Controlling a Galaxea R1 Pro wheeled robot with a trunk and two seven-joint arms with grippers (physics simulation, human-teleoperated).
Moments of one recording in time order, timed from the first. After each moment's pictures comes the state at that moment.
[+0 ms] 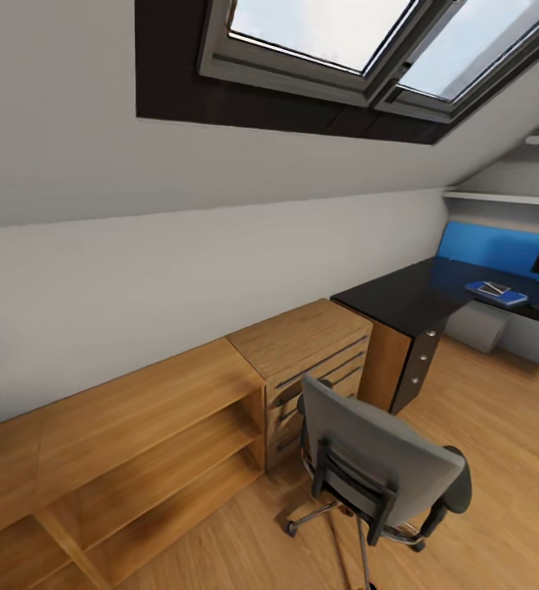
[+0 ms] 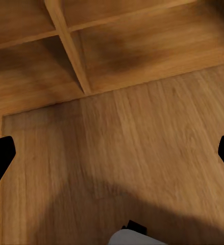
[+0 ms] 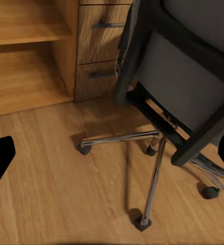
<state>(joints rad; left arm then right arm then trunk) 0.06 -0.03 0.04 -0.30 0.19 -0.73 0.23 -0.27 0.10 0.66 0.00 -0.14 -0.86 -0.38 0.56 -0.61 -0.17</state>
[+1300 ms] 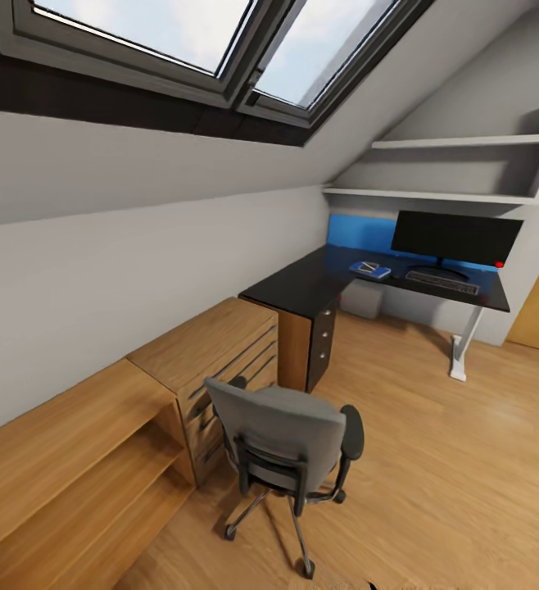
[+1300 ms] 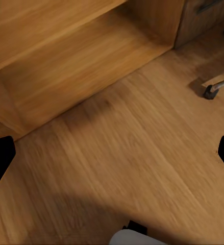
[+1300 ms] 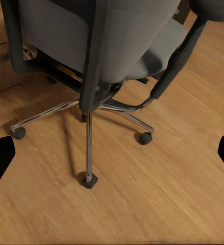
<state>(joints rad) 0.06 -0.03 0.04 -0.30 0.19 -0.73 0.23 -0.27 0.10 0.67 0.00 -0.14 -0.86 -0.38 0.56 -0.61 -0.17</state>
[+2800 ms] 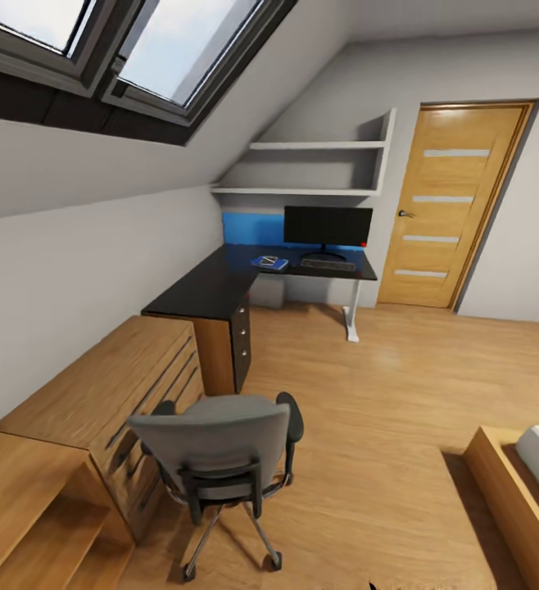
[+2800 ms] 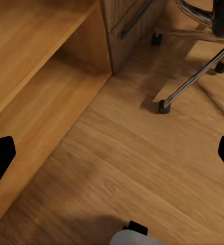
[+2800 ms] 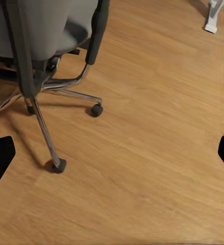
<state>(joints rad) 0.06 -0.03 0.04 -0.30 0.19 -0.73 0.23 -0.27 0.10 0.67 0.00 -0.14 -0.86 -0.38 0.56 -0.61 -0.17</state>
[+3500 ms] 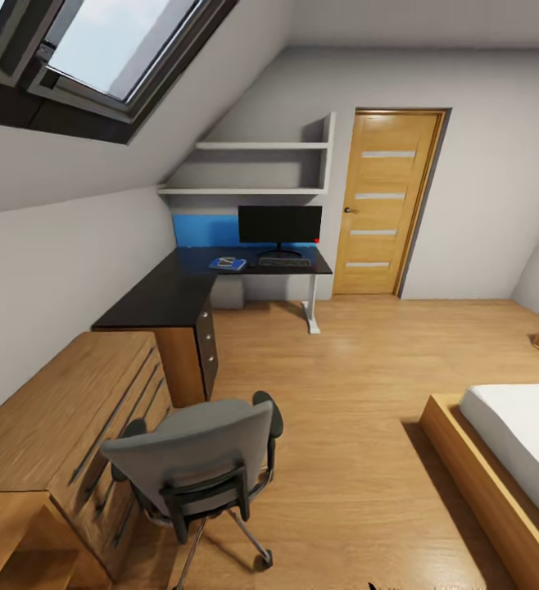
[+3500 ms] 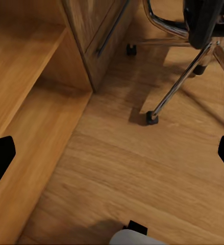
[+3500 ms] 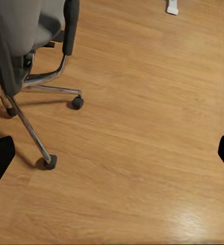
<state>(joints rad) 0.06 -0.03 0.04 -0.30 0.19 -0.73 0.23 -0.27 0.10 0.67 0.00 -0.14 -0.86 -0.38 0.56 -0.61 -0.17</state>
